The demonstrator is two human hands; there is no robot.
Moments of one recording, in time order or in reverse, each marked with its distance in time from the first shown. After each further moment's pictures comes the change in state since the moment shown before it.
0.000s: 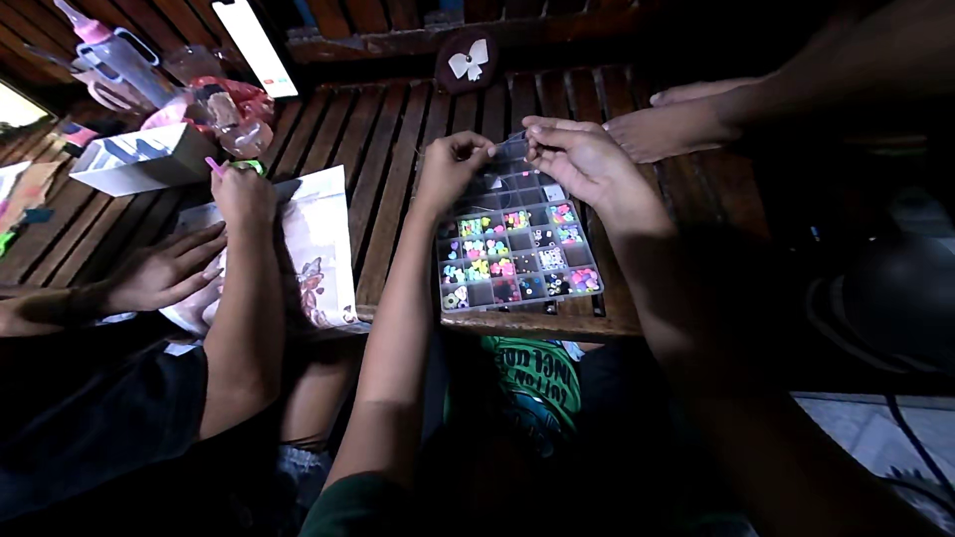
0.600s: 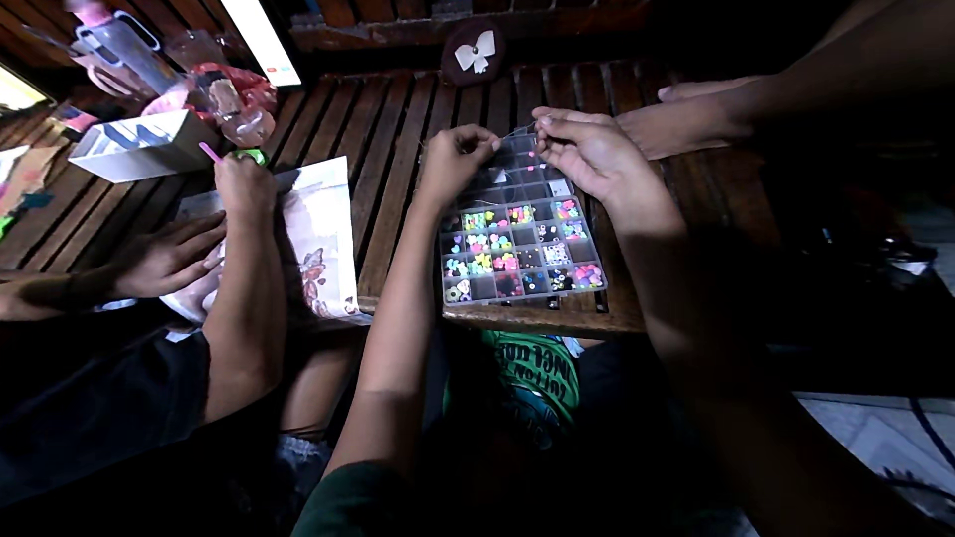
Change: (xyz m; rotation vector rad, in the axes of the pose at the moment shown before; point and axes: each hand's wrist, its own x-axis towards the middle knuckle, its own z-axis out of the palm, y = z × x) left_hand 0.002 -0.004 0.000 0.048 0.017 0.009; right_hand 0.001 -0.002 -0.003 -0.021 0.002 -0.009
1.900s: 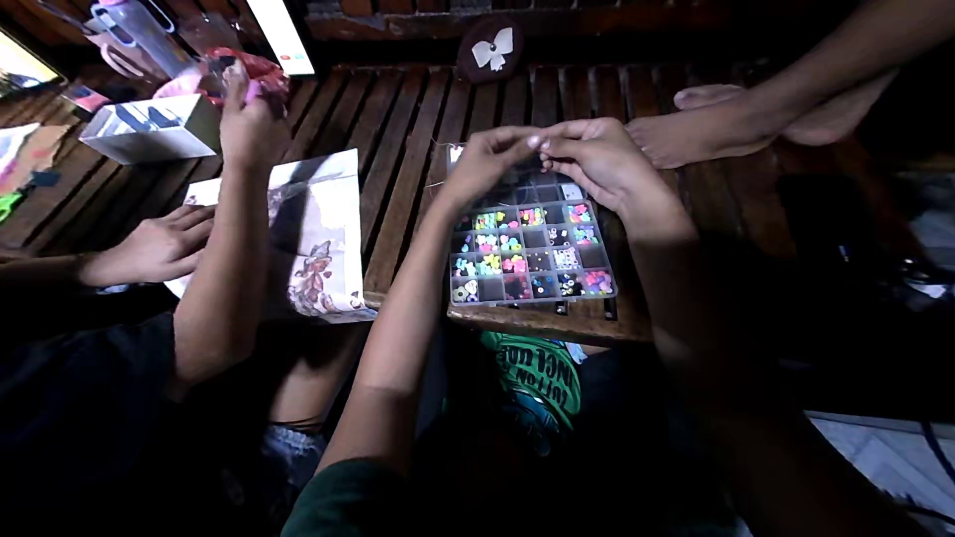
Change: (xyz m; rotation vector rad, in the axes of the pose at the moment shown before) left_hand -0.004 0.023 0.012 -0.357 -0.150 -0.067; right_hand -0.007 -0.001 0.007 -0.331 -0.078 -0.046
